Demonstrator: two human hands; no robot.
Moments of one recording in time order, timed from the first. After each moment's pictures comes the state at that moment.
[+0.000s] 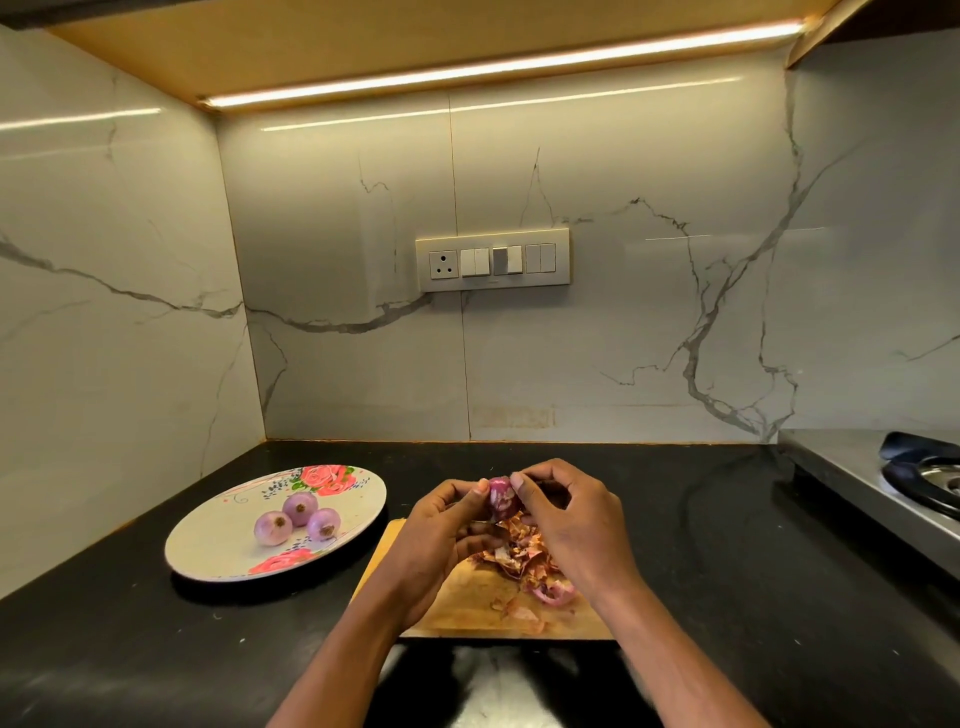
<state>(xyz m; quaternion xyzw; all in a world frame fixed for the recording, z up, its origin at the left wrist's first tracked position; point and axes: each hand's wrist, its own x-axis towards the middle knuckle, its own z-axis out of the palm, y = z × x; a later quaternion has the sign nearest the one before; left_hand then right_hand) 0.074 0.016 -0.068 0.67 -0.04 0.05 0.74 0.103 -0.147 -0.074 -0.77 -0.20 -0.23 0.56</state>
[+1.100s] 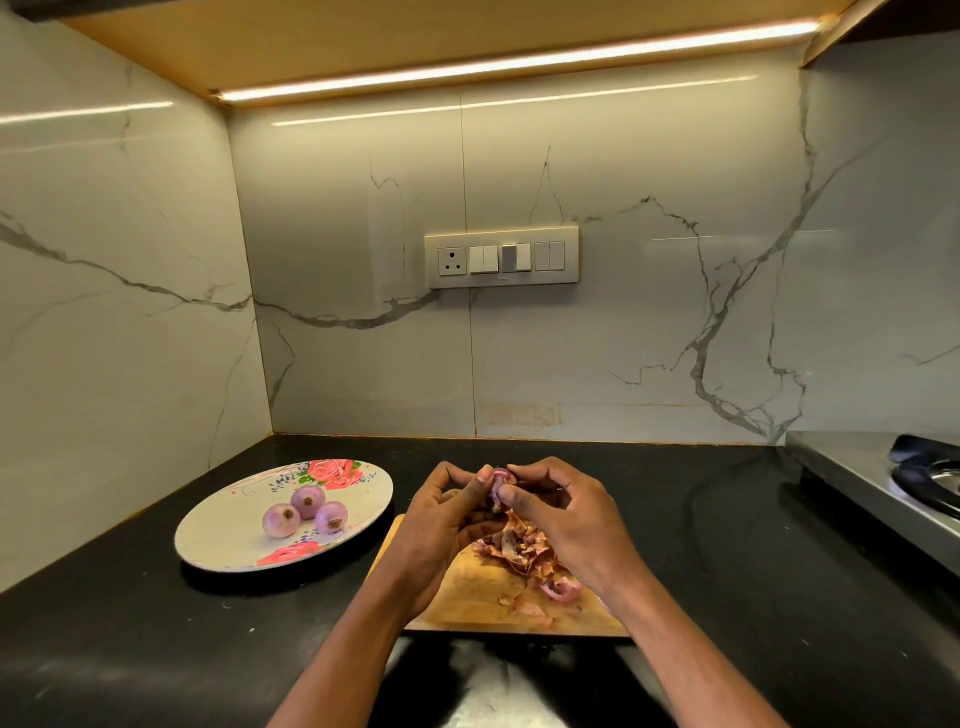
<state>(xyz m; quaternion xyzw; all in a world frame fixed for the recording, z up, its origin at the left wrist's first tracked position) 0.073 0.021 -0.066 0.62 -0.07 0.06 0.78 0.101 -0.146 -0.071 -0.74 -0.25 -0.12 0.61</state>
